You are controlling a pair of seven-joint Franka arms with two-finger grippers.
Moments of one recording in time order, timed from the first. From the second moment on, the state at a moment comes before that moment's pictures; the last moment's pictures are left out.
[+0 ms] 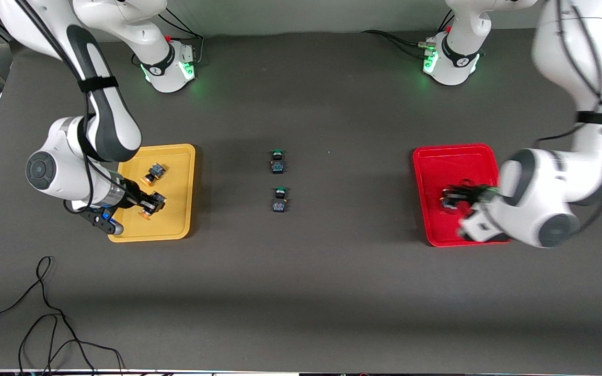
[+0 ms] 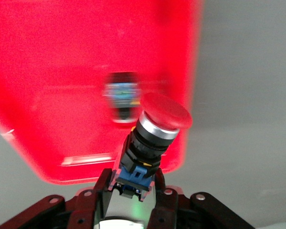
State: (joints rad) left arm 0.00 0.52 -0.07 -1.62 -0.07 1.59 -0.01; right arm 0.27 0.28 -0.20 -2.09 0.25 2.24 0.42
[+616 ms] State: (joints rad) left arm 0.09 0.60 -0.08 -1.82 0.03 1.83 0.07; right arm 0.23 0.41 -0.22 -2.14 0.36 2.38 0.22
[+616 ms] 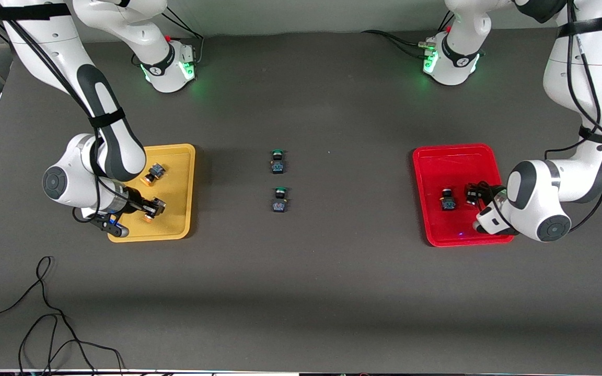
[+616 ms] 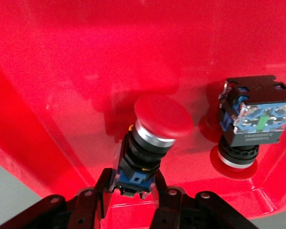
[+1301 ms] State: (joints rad) left arm 0.12 0.34 -0.07 -1.60 0.03 1.52 0.15; right arm 0.23 0.42 -0.23 -2.14 0.36 2.42 0.22
